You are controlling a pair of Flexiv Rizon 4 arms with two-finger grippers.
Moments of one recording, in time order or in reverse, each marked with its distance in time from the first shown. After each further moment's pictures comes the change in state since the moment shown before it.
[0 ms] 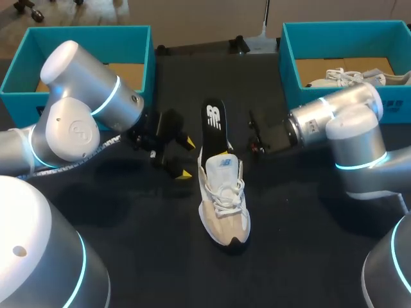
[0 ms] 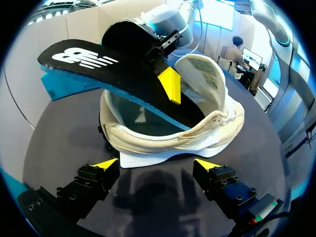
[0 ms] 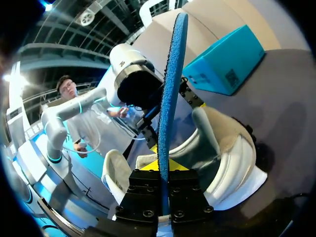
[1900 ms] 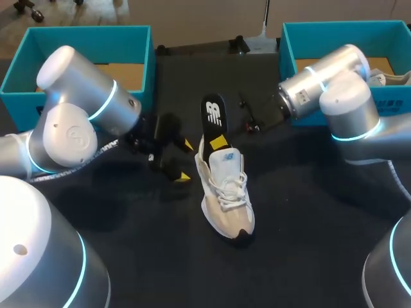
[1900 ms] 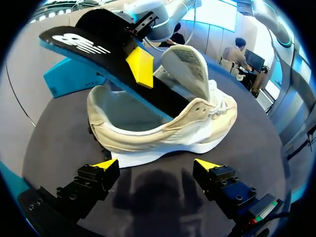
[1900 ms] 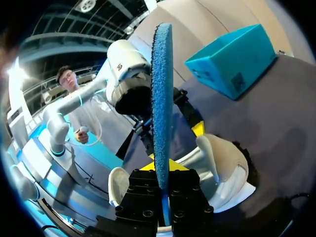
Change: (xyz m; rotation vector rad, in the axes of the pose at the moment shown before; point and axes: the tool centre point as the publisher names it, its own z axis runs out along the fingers) left arm 0.002 0.006 -0.003 0.004 -0.026 -0.021; right arm -0.006 0.035 -0.008 0.170 0.021 -0.038
